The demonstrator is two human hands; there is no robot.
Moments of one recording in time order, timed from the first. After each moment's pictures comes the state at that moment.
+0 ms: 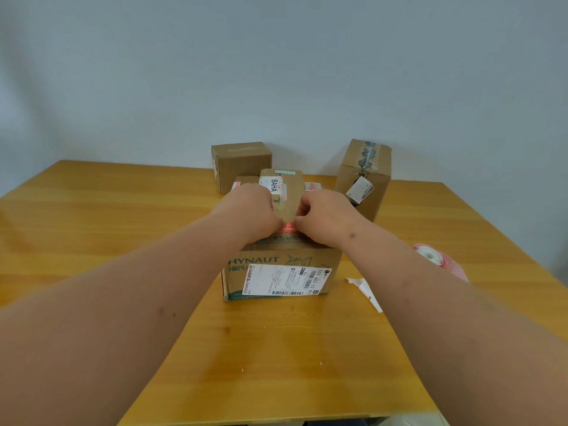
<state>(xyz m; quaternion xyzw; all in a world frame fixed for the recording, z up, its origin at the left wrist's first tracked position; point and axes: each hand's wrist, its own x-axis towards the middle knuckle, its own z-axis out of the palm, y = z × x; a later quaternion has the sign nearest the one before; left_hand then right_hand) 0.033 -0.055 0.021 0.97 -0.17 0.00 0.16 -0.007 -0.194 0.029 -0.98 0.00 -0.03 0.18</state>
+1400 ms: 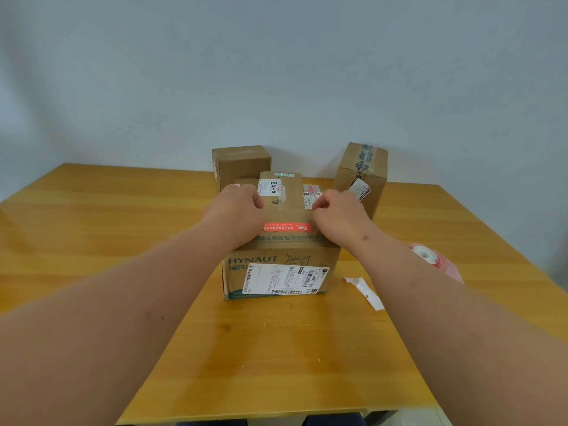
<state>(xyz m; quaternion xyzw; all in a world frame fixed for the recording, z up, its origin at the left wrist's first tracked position) 0.022 -0.039 0.013 0.95 -0.09 0.04 0.31 -0.007 -0.215 0.017 -0.96 0.11 -0.08 0.26</state>
